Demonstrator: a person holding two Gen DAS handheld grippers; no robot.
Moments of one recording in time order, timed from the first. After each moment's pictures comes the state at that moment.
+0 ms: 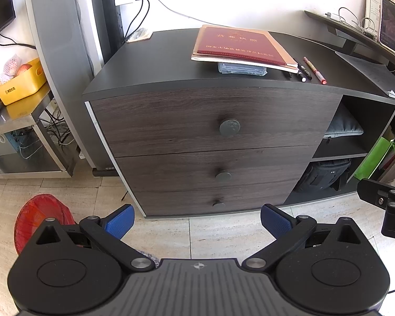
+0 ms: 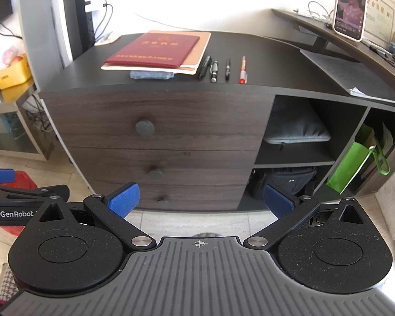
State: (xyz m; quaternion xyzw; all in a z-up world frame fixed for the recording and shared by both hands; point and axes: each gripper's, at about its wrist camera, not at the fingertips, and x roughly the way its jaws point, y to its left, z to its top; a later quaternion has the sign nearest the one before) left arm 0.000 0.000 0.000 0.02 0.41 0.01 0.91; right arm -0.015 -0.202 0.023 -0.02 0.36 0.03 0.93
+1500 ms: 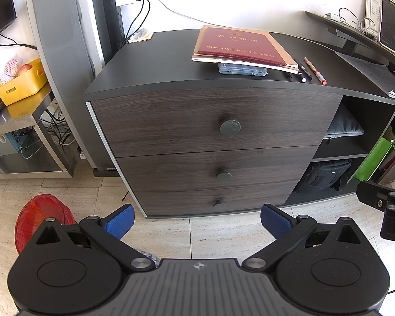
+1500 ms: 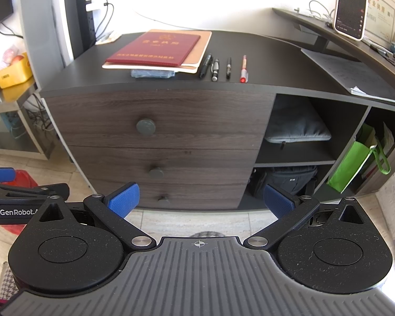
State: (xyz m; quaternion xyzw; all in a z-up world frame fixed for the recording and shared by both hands) left arm -0.005 0.000 -0.002 0.02 0.41 0.01 0.91; right arm -0.018 -0.202 0.021 -0.02 0.36 0.03 0.93
